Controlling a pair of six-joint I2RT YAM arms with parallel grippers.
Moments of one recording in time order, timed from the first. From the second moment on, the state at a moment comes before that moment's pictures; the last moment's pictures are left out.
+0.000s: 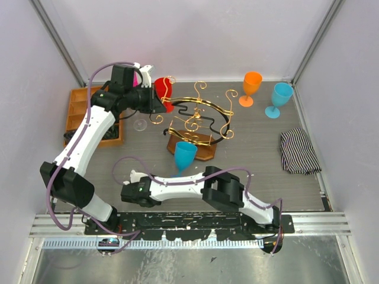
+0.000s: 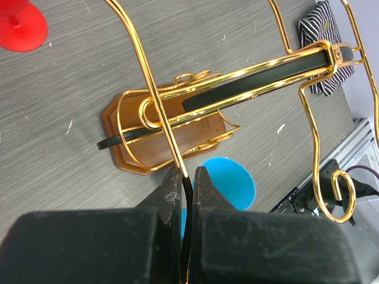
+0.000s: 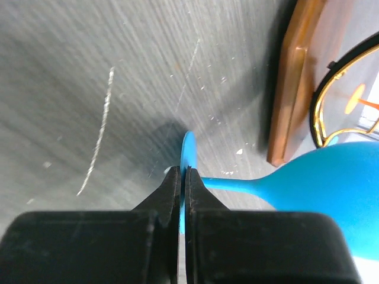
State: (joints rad) left arm -0.36 1.56 1.63 -0.75 0.45 -0.24; right arm 1.43 2.28 1.79 -1.04 0.79 0.21
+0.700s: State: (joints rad) left arm -0.41 1.59 1.63 -0.69 0.43 -0.26; right arm 1.46 2.30 1.80 -0.99 0.80 0.20
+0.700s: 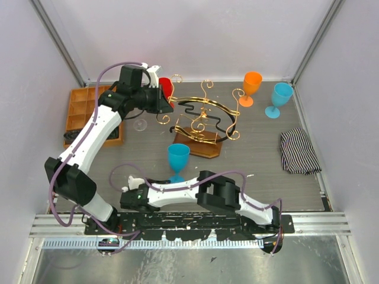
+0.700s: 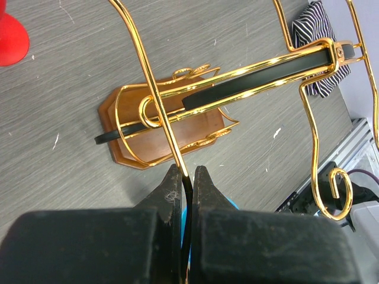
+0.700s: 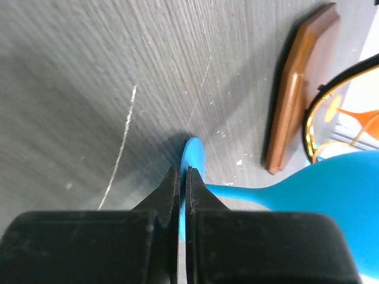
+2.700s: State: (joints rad) left arm -0.37 1.50 1.59 -0.71 0.27 -0.22; right arm 1.47 2.27 1.80 -0.72 0.63 0.21
